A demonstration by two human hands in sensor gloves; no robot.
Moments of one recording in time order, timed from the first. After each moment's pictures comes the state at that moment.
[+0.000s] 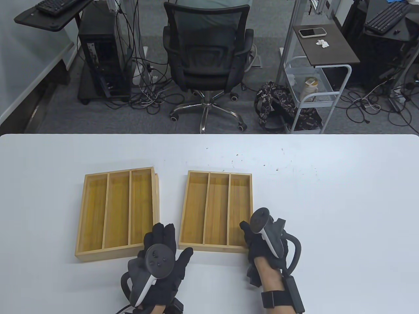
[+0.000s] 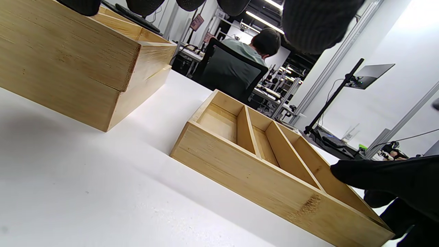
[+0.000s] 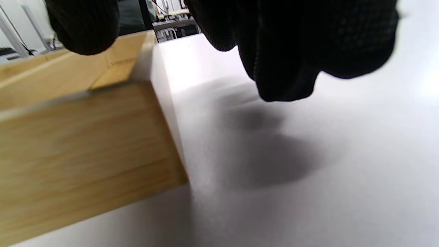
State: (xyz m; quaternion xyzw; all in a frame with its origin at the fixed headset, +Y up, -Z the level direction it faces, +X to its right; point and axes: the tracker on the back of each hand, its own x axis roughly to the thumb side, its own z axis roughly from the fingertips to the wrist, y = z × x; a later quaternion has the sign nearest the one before) left_hand -0.165 -0.701 -0.209 -0.06 0.07 0.20 0.97; right_hand 0.129 -0.755 -0.319 -0.21 0.10 0.97 0.09
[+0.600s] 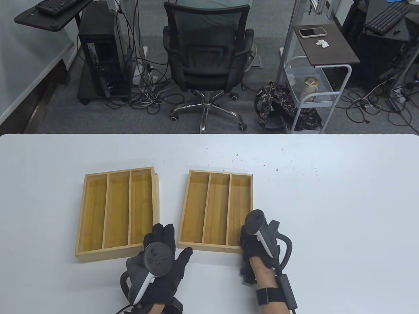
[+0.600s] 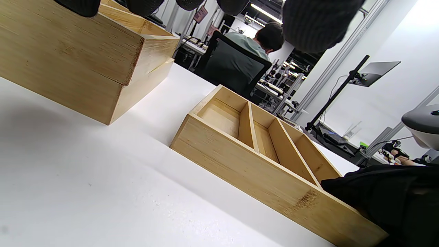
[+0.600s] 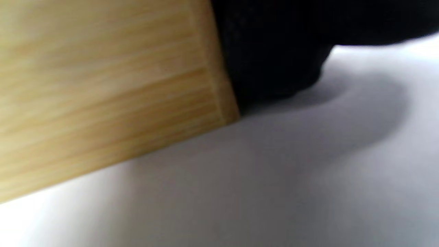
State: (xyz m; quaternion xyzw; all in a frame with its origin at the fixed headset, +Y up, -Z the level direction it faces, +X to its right) left_hand -0.168 -0.702 -0.212 -0.07 0.07 0.21 0.97; right_hand 0.116 -0.782 -0.323 -0.16 0.07 0.97 0.14
